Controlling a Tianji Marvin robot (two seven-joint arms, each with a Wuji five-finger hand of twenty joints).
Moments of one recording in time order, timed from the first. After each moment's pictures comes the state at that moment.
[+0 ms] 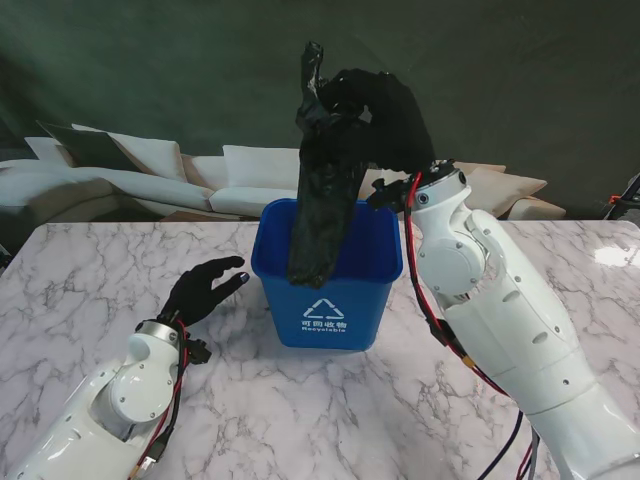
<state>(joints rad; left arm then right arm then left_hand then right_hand) 1.59 -1.14 -1.29 -1.59 0.51 -0.07 0.14 -1.05 -1.22 1.08 -1.56 -0.58 -0.41 -0.42 0.84 0.01 0.01 0.02 0.52 0.19 0.22 0.48 0.52 0.20 0.21 0.35 0.45 0.26 0.27 0.51 0.07 0.28 0.73 0.50 0.71 -0.48 0.84 -0.24 0.56 -0.50 1.13 0.66 0.85 -0.10 1.03 0.74 0.90 -0.01 0.79 0.56 0.39 0.25 1.22 0.48</state>
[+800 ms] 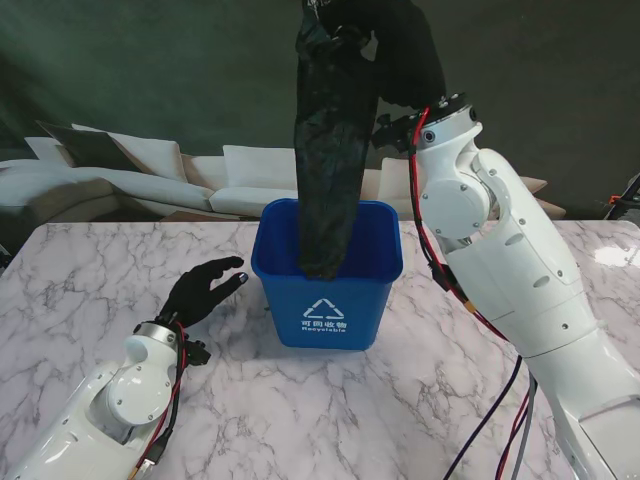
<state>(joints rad) 1.61 -1.14 -1.30 -1.60 0.49 -0.07 0.14 -0.86 -1.23 1.06 -1.47 -0.61 -0.42 -0.47 0.84 0.01 0.01 0.02 0.52 0.19 0.22 0.48 0.52 0.20 0.21 0.35 0.45 0.26 0.27 0.51 0.07 0.28 0.73 0.50 0.71 -0.46 0.84 -0.24 0.54 -0.50 1.13 0.67 0.85 -0.13 1.02 0.74 0.90 -0.04 0.76 0.56 0.39 0.25 1.22 0.48</state>
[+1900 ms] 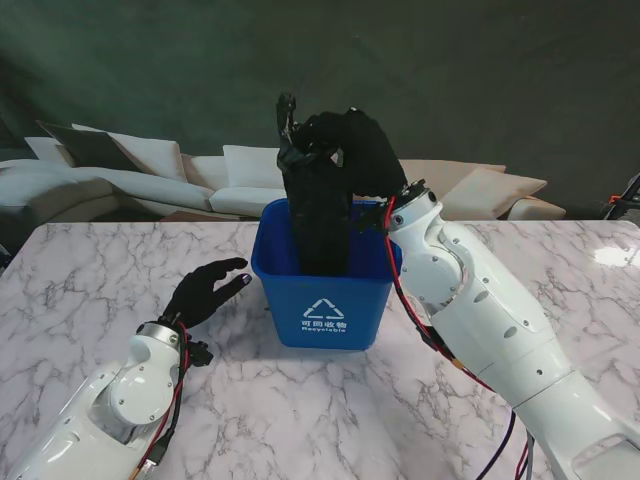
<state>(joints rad) 1.60 -1.14 -1.29 -1.60 0.49 -0.08 0.13 -1.00 -1.23 0.97 -1.38 -0.65 -0.50 -0.48 0.84 0.01 0.01 0.02 0.52 0.19 0.22 0.48 0.52 0.20 0.21 0.35 0.45 0.26 0.27 0.51 0.06 0.28 0.73 0.50 0.71 -0.46 0.84 -0.24 0.54 -0.51 1.13 0.67 0.86 -0.13 1.01 0.74 0.90 -0.04 0.76 0.56 0.39 0.25 1.21 0.48</state>
